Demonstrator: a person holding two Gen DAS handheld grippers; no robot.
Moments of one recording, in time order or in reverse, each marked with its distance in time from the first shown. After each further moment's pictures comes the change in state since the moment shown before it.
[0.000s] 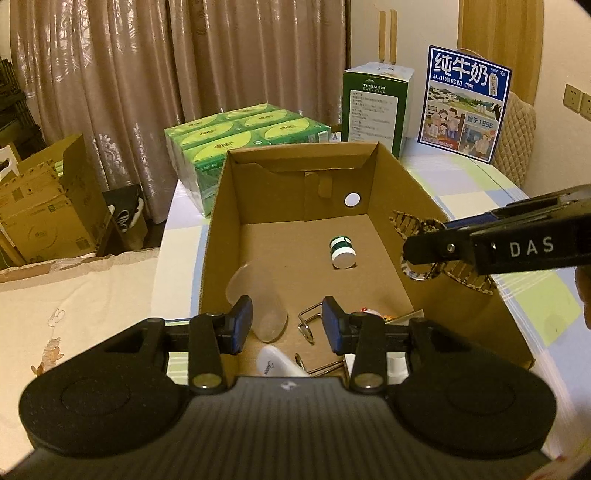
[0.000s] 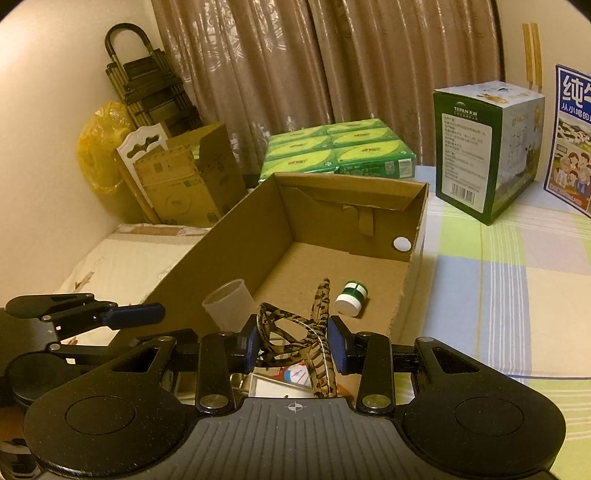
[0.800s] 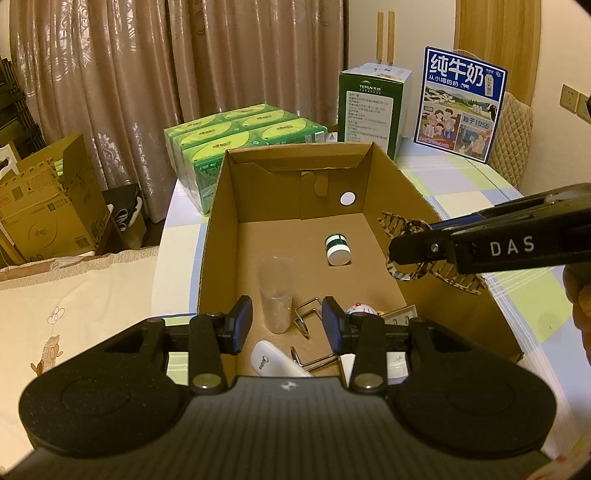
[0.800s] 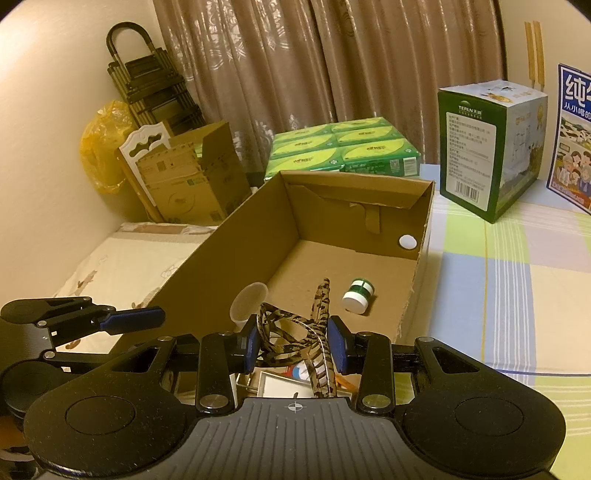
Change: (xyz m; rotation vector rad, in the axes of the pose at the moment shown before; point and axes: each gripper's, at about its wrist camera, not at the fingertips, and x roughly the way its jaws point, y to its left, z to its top) left arm -0.009 -0.003 -0.003 -0.006 0.001 -0.009; right arm 0.001 0.004 0.001 0.003 0.006 0.005
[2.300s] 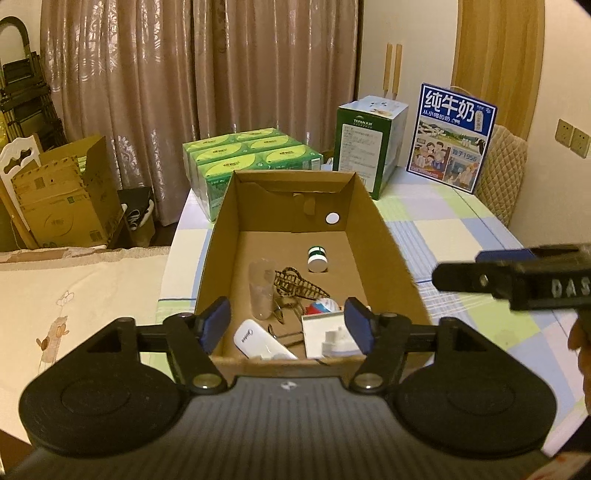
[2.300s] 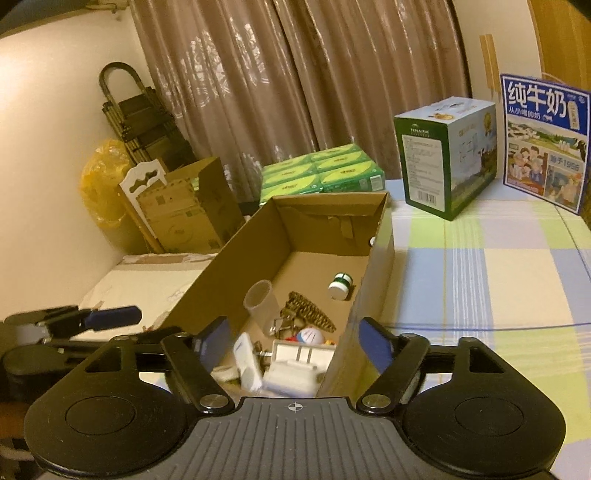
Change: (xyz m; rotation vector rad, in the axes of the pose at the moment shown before) left arm -0.093 -0.029 -0.011 -0.087 -0.059 0.023; right arm -0.111 0.013 -0.040 0.074 -0.104 -0.024
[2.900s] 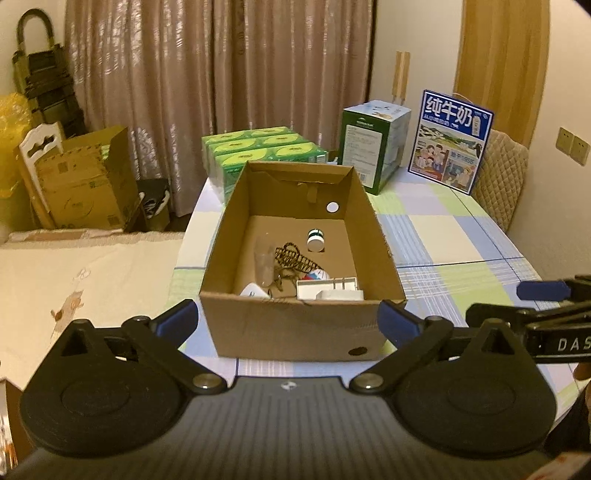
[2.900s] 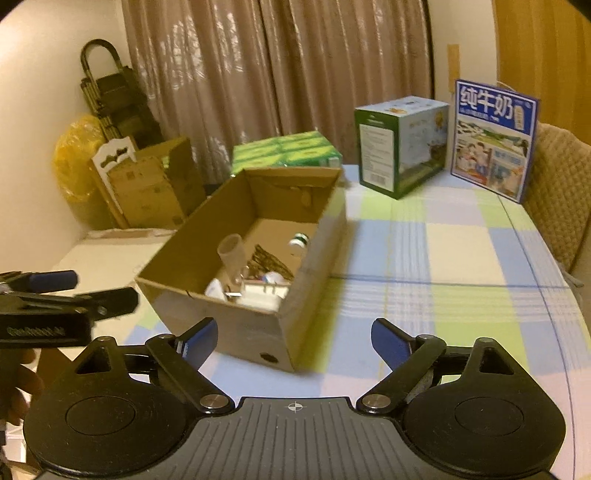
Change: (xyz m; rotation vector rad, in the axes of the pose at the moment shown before) left arm -0.063 -0.015 -0.034 -0.058 0.000 0.042; right arm -0.067 0.020 -0.053 -0.029 0.039 -0.170
